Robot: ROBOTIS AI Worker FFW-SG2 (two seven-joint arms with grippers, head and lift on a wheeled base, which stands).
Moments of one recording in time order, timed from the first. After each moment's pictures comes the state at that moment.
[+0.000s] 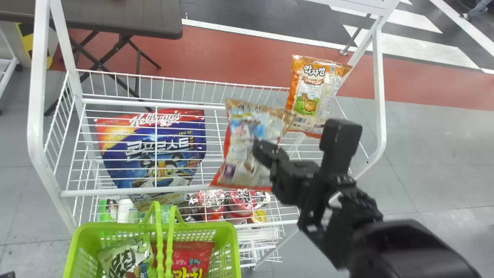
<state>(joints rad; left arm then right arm) 0.68 0.09 0.01 -2.06 0.56 0.90 -0.91 0.50 -0.02 -0.12 -2.50 -0.19 0.96 0.19</state>
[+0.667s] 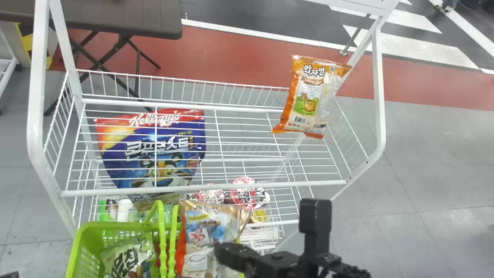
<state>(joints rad) 0.68 0.08 0.00 -2.07 0.55 0.90 -0.92 0.72 -0.02 -0.11 -2.51 -0.34 1.18 0.30</state>
